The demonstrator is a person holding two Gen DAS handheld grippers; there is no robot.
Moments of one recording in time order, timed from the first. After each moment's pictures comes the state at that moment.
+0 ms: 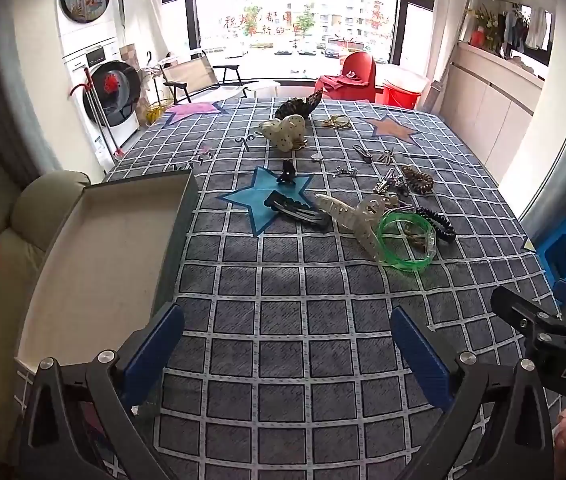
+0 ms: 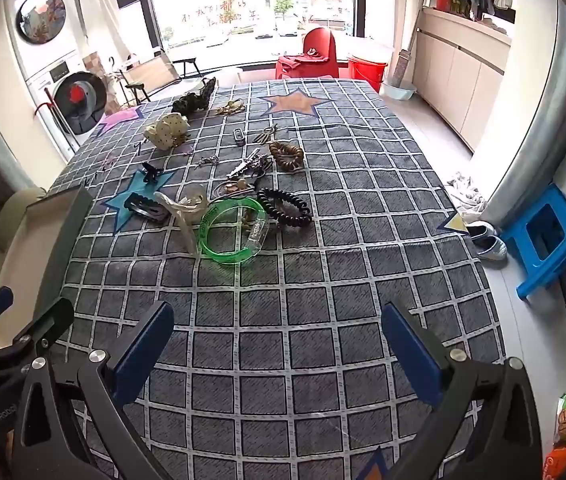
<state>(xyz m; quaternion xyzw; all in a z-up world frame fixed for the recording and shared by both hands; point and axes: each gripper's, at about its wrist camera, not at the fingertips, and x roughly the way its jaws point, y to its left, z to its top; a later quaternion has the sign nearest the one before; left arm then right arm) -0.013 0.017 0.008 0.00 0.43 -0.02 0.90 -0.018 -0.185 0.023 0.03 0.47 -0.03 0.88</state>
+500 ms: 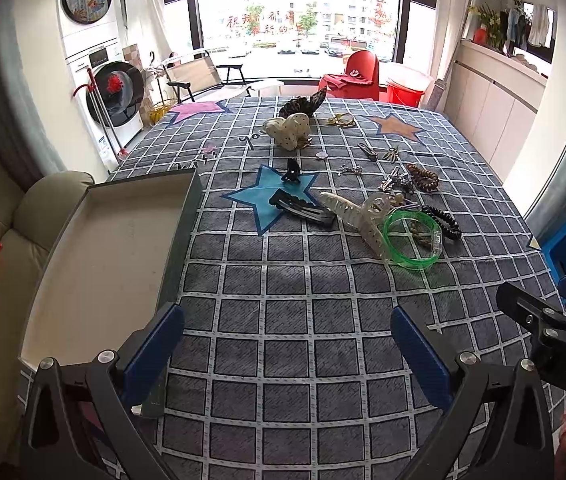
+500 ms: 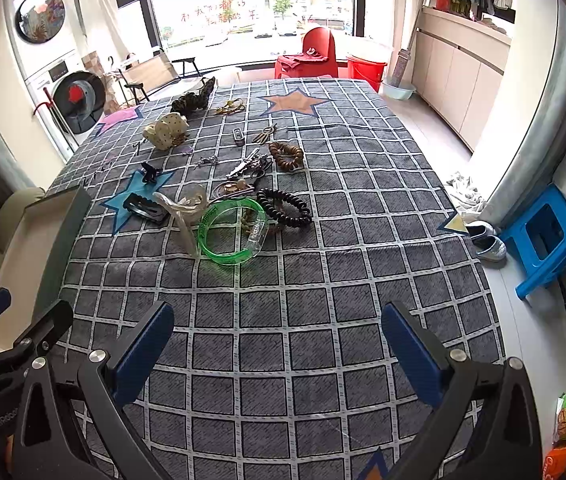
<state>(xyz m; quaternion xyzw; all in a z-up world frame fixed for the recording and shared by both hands) -0.013 0.019 0.006 0.01 0.43 -0.01 0.90 -0.012 -0.188 0.015 0.03 0.47 -0.03 0.88</state>
